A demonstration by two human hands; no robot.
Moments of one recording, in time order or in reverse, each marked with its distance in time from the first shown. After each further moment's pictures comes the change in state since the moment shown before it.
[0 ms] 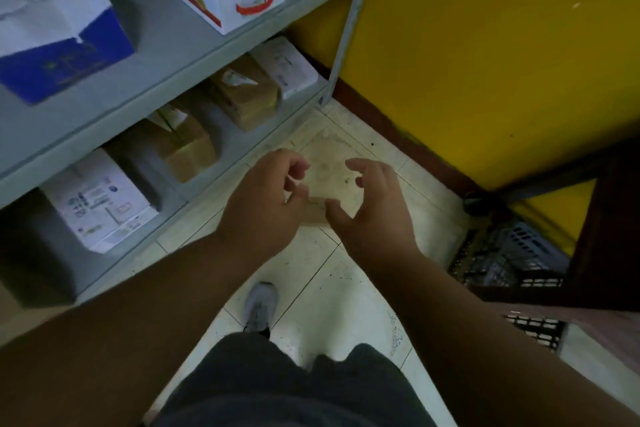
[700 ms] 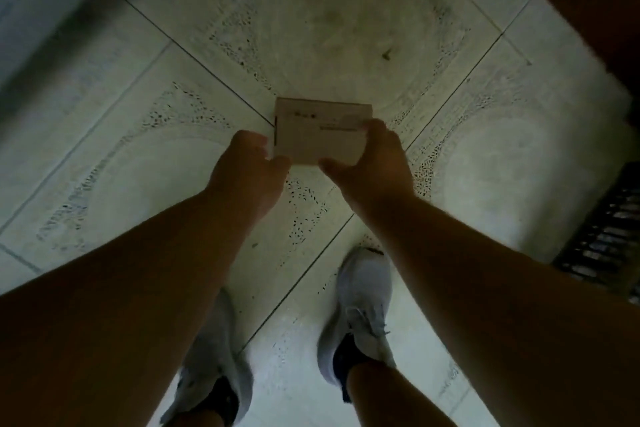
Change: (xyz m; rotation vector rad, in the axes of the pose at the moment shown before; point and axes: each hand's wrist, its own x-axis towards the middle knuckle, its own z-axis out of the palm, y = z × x) left_hand 0.189 -0.440 0.445 -0.022 -0.239 -0.881; right_hand 0.220 0.469 0.419 0.008 -0.265 0.478
